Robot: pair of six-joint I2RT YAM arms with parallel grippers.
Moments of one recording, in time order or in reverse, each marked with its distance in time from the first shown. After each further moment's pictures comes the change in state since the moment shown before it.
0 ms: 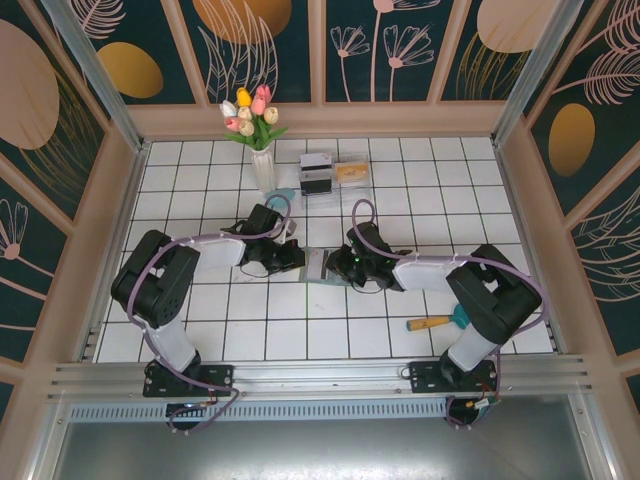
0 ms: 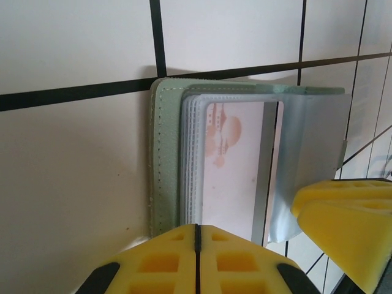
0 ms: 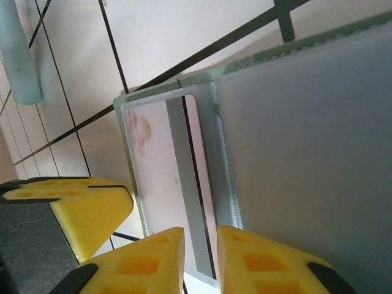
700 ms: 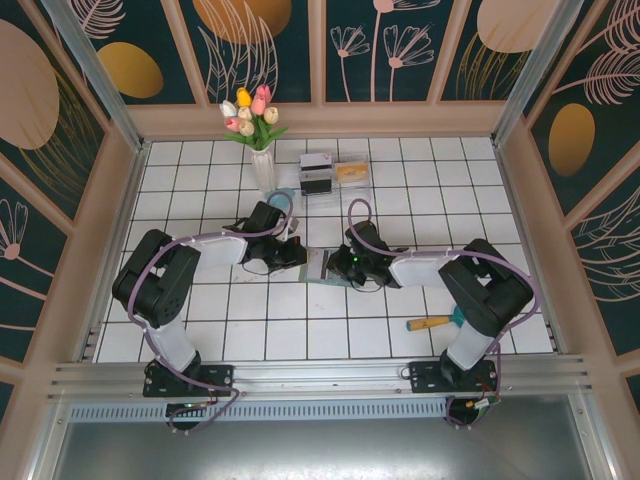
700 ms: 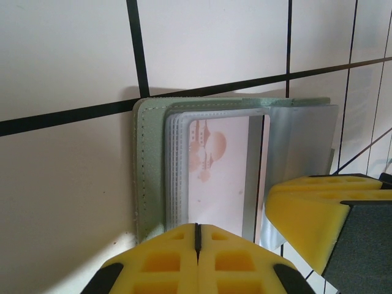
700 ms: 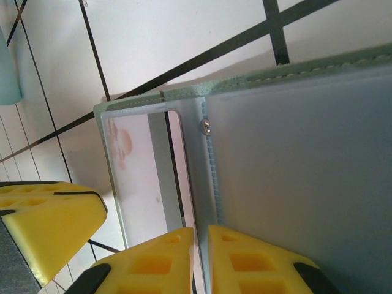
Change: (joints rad) left arm -0.008 0.002 0.024 -0.005 -0.023 0.003; right arm -0.009 0.054 0.024 0.002 -0.005 -0.045
